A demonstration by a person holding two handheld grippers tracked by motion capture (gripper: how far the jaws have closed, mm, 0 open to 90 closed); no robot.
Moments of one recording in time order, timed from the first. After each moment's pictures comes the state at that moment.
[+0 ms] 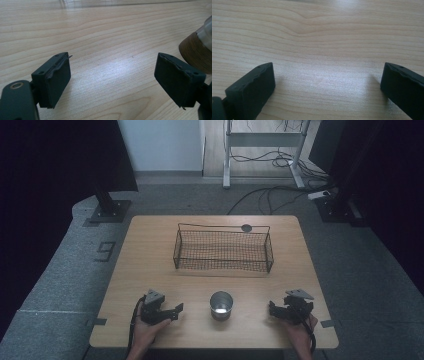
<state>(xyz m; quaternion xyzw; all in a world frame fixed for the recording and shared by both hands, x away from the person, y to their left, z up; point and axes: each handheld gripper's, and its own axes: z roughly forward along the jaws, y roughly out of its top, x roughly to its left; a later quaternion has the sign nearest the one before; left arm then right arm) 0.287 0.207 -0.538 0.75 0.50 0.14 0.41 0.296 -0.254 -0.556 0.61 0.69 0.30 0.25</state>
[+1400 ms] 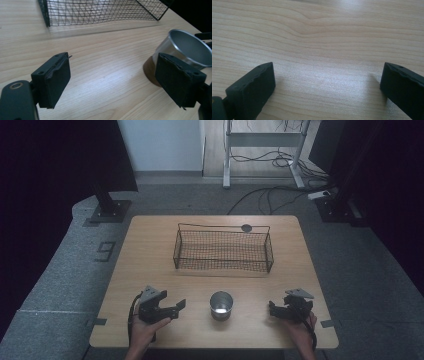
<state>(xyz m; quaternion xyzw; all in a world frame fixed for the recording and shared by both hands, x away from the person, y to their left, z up) 0.273 0.197 -0.492 0.74 0.47 0.13 0.47 0.299 -0.256 -0.557 0.59 0.71 0.30 0.24</state>
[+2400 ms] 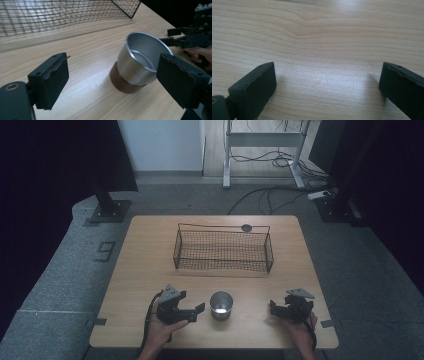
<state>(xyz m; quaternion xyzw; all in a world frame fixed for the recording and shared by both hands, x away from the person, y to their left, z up) 0.271 0.144 -0.481 0.76 0.42 0.09 0.48 0.299 -0.257 -0.556 0.60 0.70 0.30 0.25</state>
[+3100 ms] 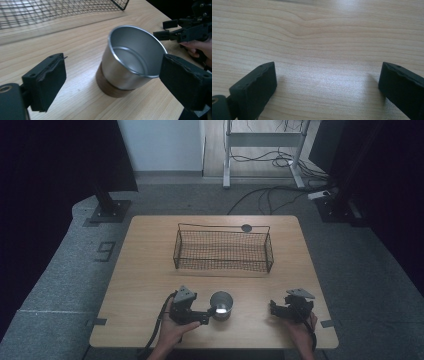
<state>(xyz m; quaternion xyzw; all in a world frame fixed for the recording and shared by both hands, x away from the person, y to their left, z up) 0.276 0.110 -0.493 0.78 0.41 0.08 0.46 0.299 -0.258 -0.556 0.60 0.70 0.30 0.25</state>
